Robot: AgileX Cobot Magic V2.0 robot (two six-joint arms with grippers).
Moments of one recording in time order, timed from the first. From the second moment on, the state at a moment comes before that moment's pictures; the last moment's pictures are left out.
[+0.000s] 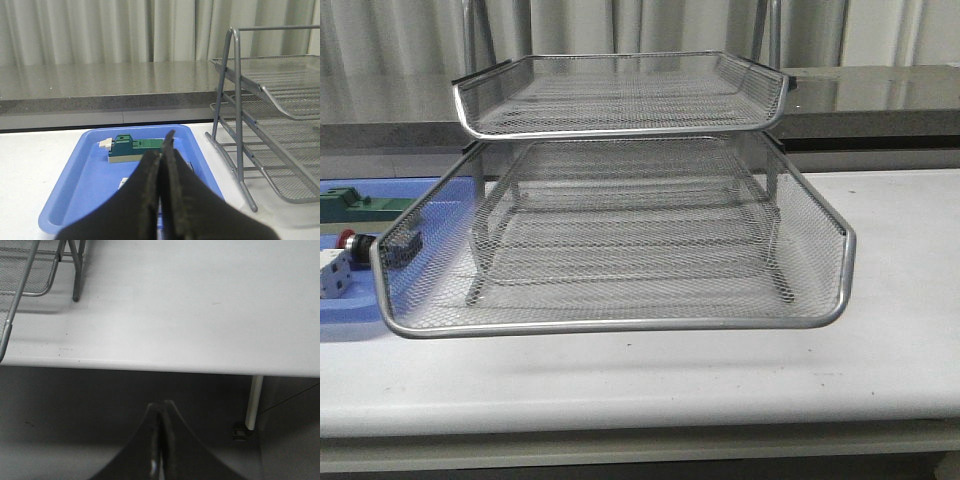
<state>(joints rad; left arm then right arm) -0.06 0.00 0.00 0.08 0.05 -0.14 0.16 0.43 -0.73 -0.11 1.09 0.11</state>
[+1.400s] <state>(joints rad) -0.06 0.27 -0.32 0.02 0.19 -0.14 0.16 0.43 -0.73 -0.11 1.09 0.11</state>
